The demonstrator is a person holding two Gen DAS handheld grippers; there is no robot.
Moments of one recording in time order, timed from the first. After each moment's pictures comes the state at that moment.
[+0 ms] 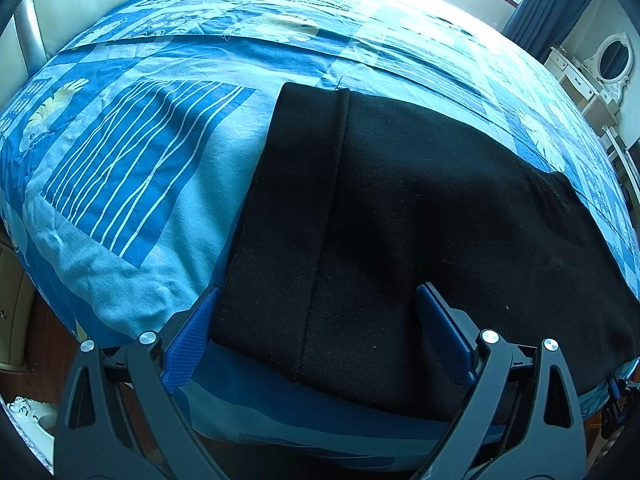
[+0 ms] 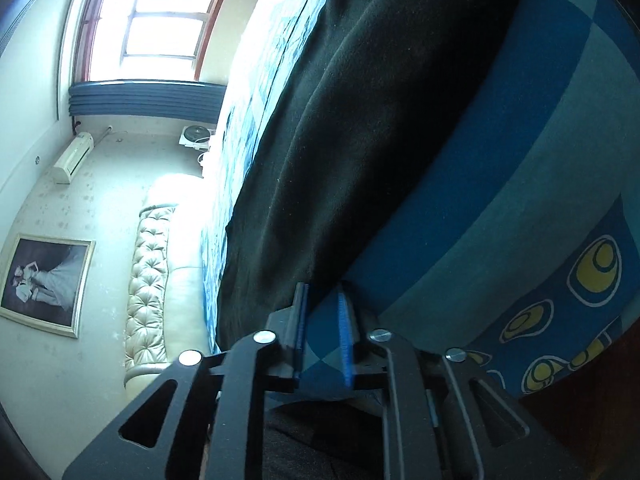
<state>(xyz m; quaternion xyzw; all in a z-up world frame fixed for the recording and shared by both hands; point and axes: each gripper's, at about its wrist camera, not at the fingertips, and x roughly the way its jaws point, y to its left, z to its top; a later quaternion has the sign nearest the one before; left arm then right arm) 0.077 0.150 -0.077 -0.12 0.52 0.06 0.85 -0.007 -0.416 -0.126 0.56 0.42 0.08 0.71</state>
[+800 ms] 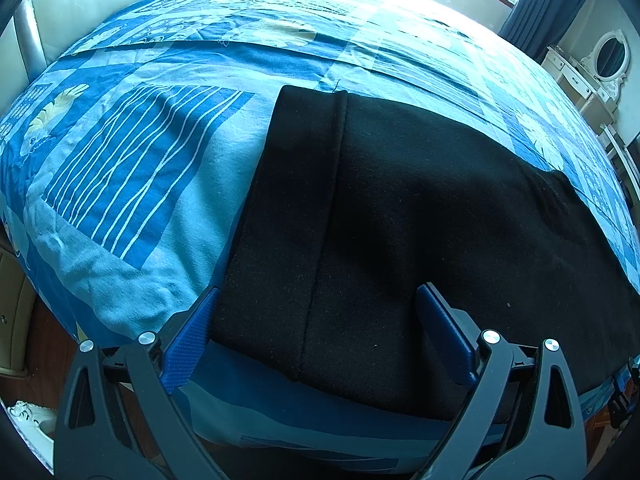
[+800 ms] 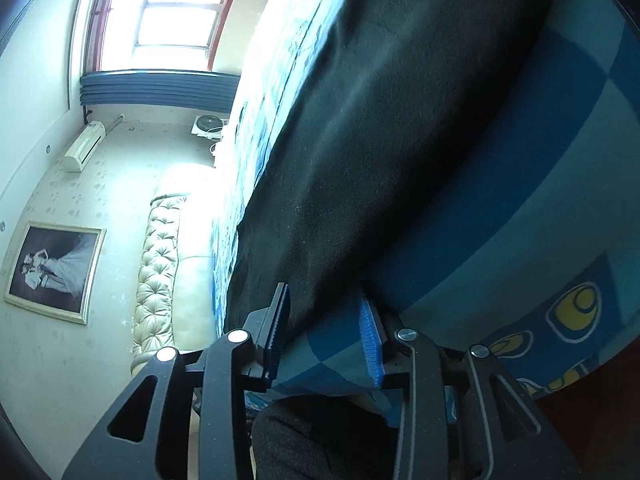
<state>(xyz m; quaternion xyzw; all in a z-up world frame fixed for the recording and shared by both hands) 0.074 0.146 -0.076 -0.11 0.51 0.06 0.85 -0.015 -0.451 -0.109 0.53 0.42 0.12 0.73</state>
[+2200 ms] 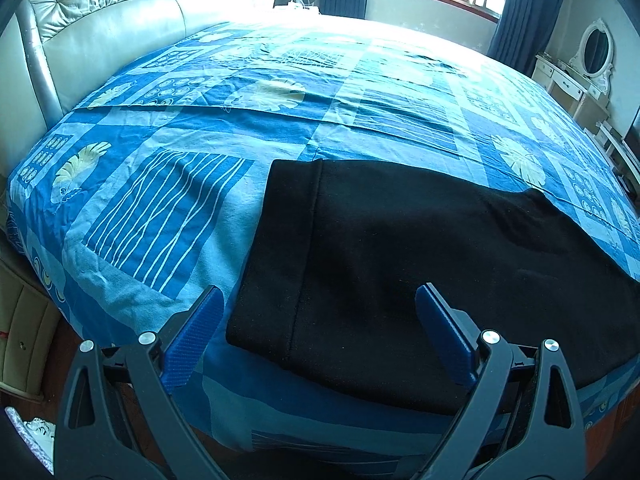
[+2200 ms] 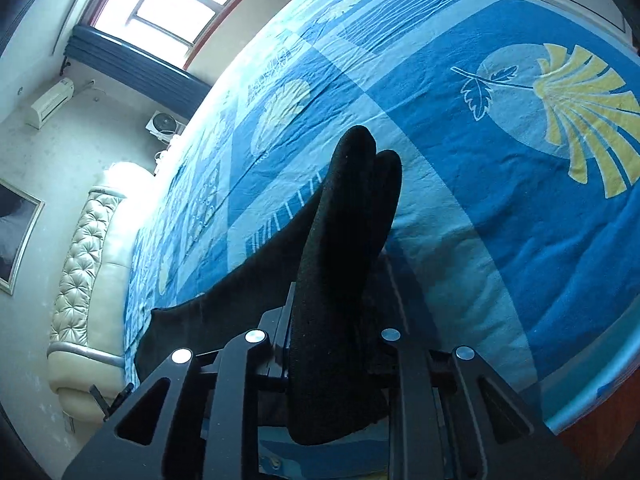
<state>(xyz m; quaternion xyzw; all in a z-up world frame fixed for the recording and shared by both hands) 0.057 0.122 -0.031 -0.06 0.44 0.08 0.89 0.041 -0.701 -0.055 0.40 0.43 0.04 0.81</state>
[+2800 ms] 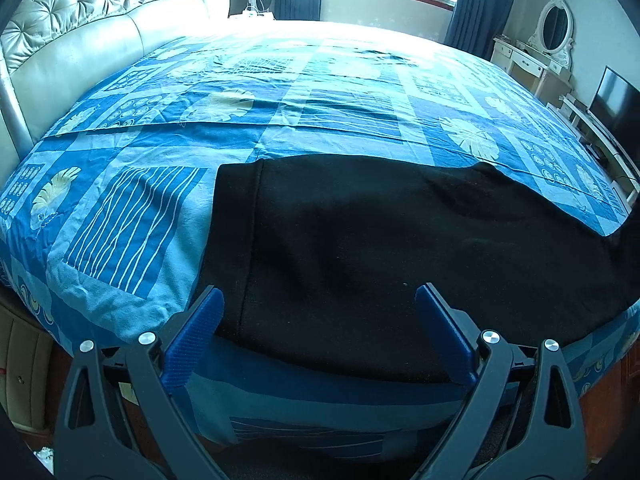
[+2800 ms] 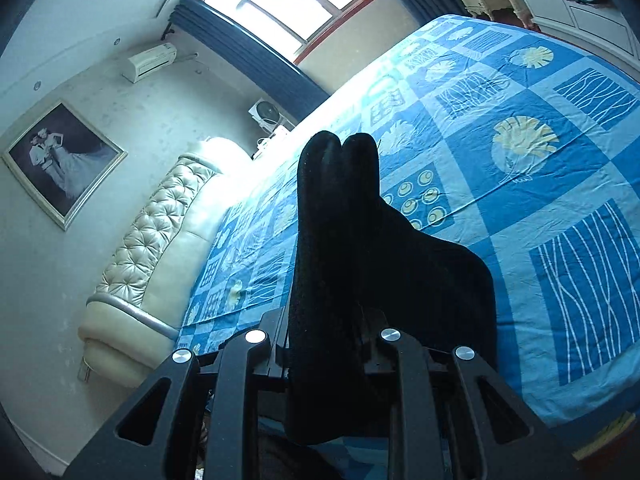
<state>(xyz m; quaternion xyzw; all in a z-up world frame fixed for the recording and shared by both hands) 0.040 0.093 -0.020 -0.04 0.44 0.01 0.90 0.077 -0.485 0.091 0.33 0.36 0.18 0.85</state>
